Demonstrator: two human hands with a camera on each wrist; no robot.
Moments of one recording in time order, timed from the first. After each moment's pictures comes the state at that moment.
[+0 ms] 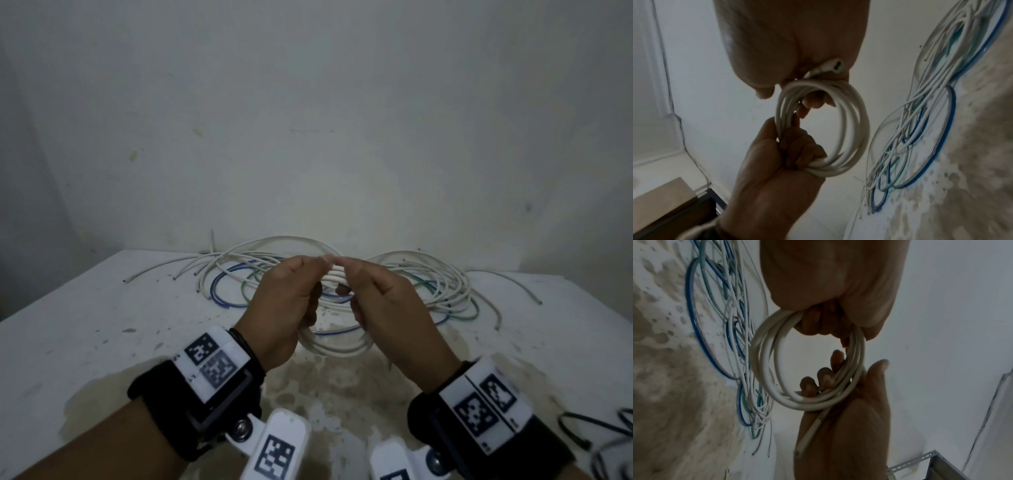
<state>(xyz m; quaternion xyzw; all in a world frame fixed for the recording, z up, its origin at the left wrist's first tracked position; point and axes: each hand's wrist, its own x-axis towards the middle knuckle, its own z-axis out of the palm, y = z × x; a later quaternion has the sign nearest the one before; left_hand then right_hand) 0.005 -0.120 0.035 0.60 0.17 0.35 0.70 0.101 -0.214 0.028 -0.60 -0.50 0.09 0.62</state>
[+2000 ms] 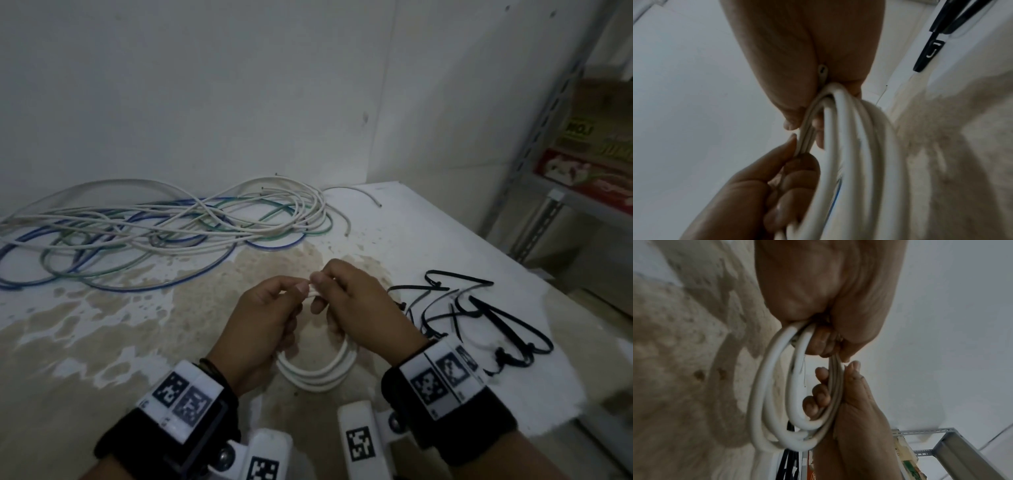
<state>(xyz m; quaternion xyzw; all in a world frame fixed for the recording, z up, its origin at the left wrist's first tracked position) 0.088 -0.228 -0.070 0.62 0.15 0.14 0.76 0.165 -0.349 -0.049 -0.80 -0.34 0.12 0.49</state>
